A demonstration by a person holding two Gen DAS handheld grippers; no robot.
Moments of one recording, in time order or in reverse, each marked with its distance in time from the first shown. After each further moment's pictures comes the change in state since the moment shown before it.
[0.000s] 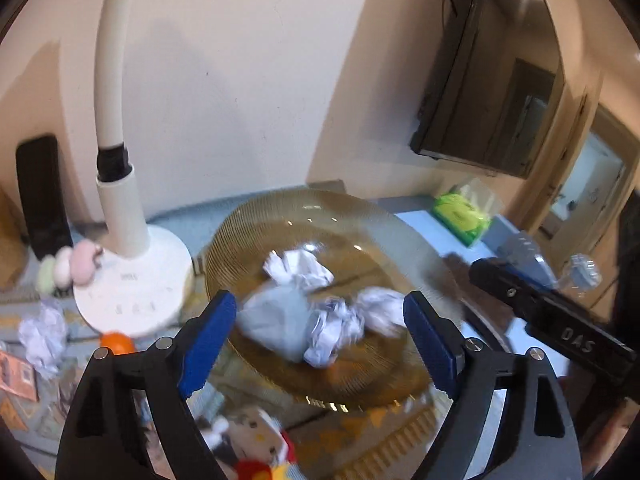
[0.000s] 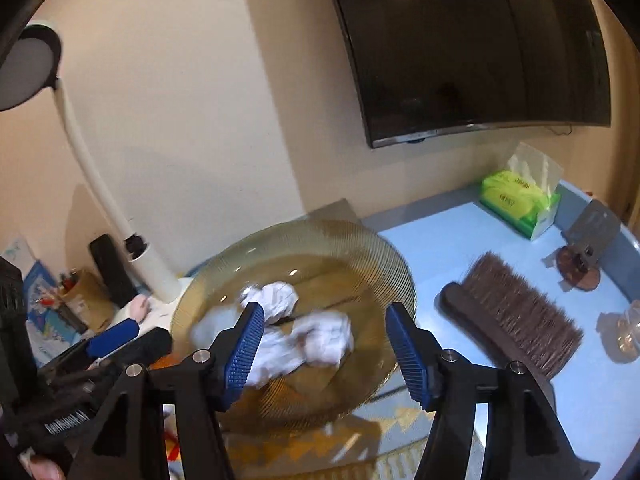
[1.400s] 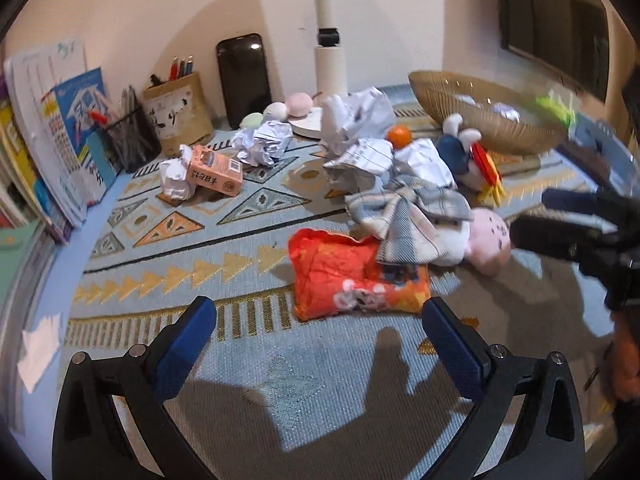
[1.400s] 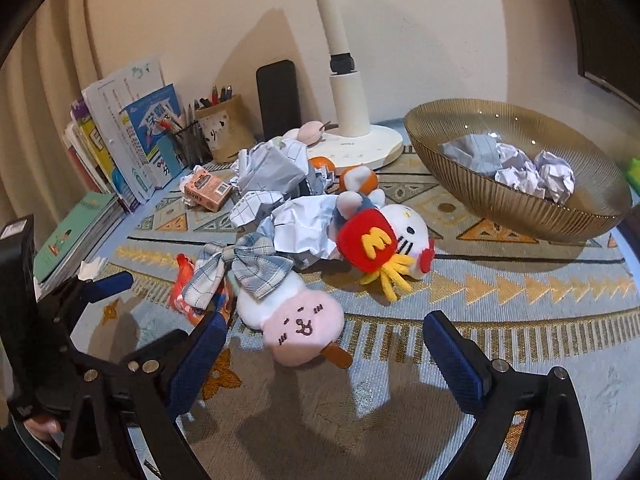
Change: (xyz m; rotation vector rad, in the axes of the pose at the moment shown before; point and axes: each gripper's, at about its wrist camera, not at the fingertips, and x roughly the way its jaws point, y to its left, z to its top) left arm -0.121 0.096 -0.189 0.098 0.097 0.469; right arm 0.001 0.143 -0.172 -0.331 0.199 0.347
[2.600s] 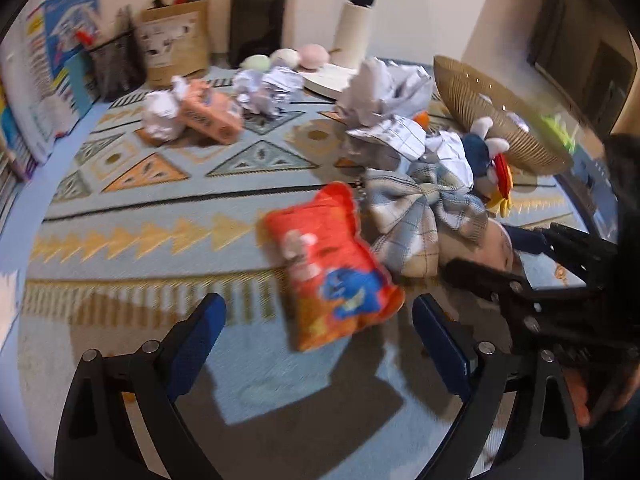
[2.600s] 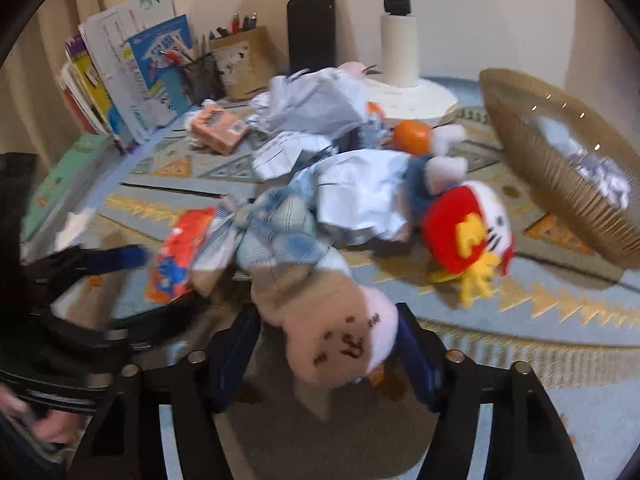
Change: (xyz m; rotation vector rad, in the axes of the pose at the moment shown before) left arm 0.028 0.033 0.012 -0.181 0.184 -0.173; right arm 0.051 0.038 0.010 -0.085 0.211 -0.009
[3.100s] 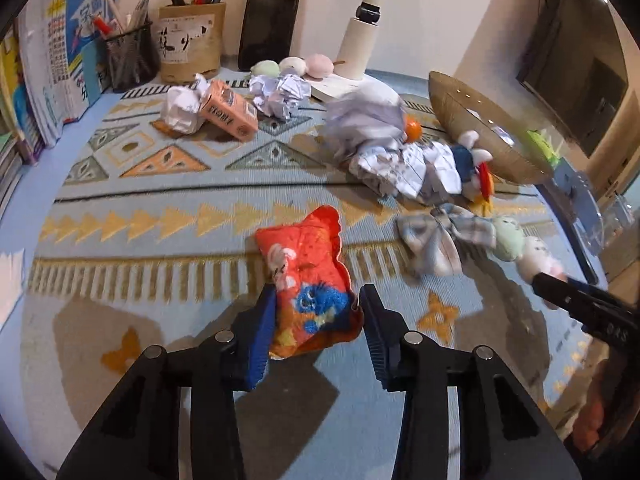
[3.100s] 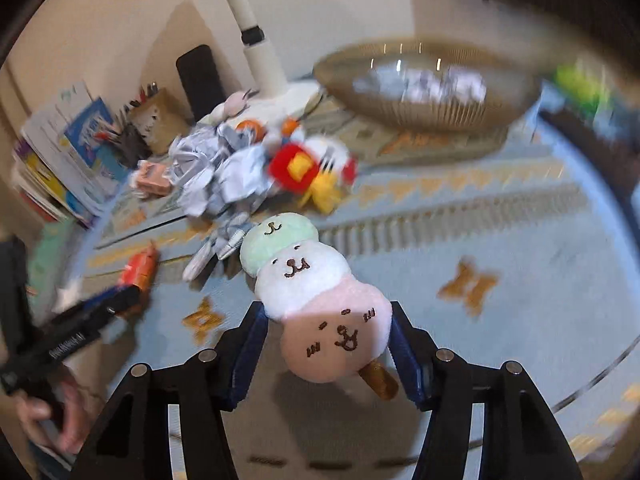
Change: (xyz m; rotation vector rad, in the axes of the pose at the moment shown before) left arm -0.030 0.028 -0.016 -0.035 -0.019 -0.082; right arm -0.075 -0.042 -0.061 0.393 -0.033 -0.089
